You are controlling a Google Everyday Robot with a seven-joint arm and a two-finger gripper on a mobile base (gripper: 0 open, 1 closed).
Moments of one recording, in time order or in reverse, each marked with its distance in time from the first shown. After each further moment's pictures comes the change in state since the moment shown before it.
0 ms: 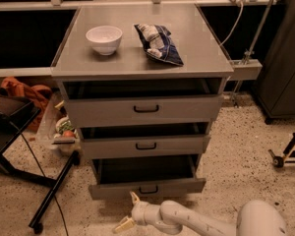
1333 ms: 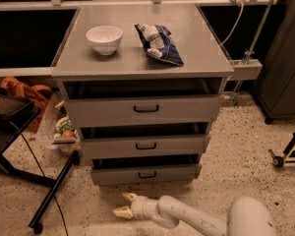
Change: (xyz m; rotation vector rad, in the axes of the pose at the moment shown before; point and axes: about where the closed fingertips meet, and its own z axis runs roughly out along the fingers) arm 0.005 -0.036 0.016 0.054 0.007 0.019
